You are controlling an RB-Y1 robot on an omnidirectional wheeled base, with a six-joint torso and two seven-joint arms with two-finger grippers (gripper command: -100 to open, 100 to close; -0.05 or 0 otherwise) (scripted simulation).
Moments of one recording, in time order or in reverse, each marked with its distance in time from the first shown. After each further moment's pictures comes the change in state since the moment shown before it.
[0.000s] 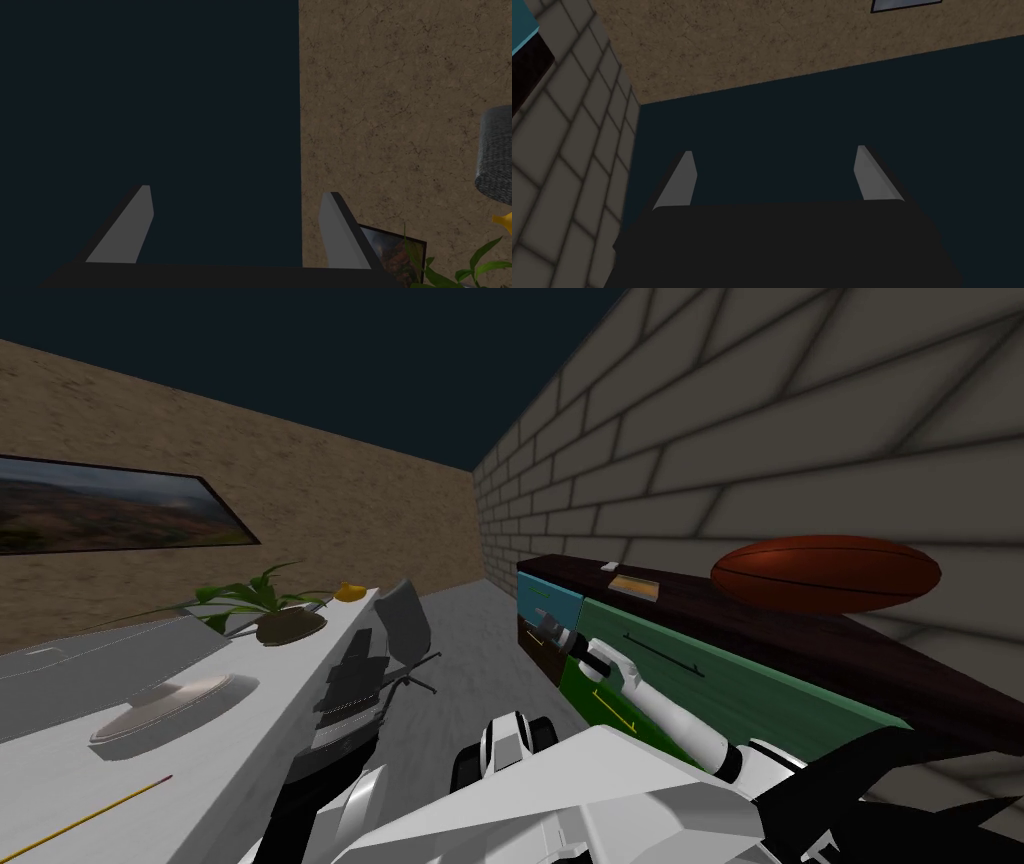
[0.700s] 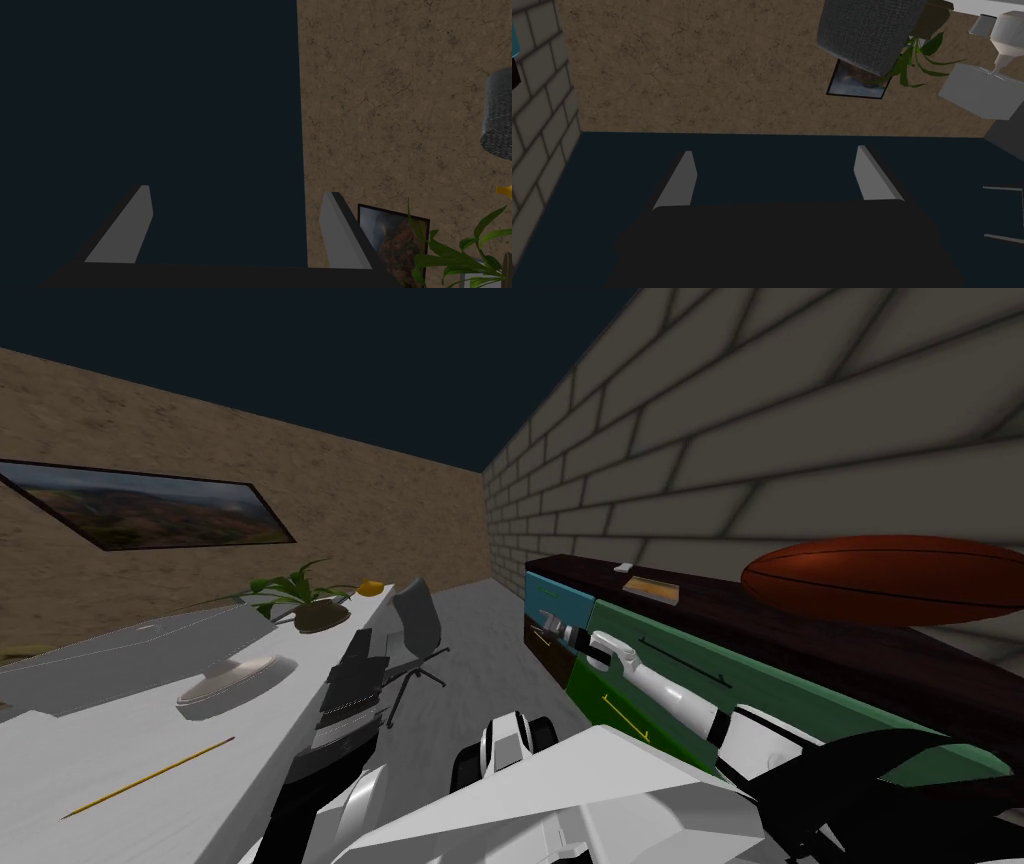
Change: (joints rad) left arm 0.000 0.000 0.000 0.000 0.000 0.000 0.000; right arm -0.103 -0.133 0.058 0.196 0.079 -0.021 0.101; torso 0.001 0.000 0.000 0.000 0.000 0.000
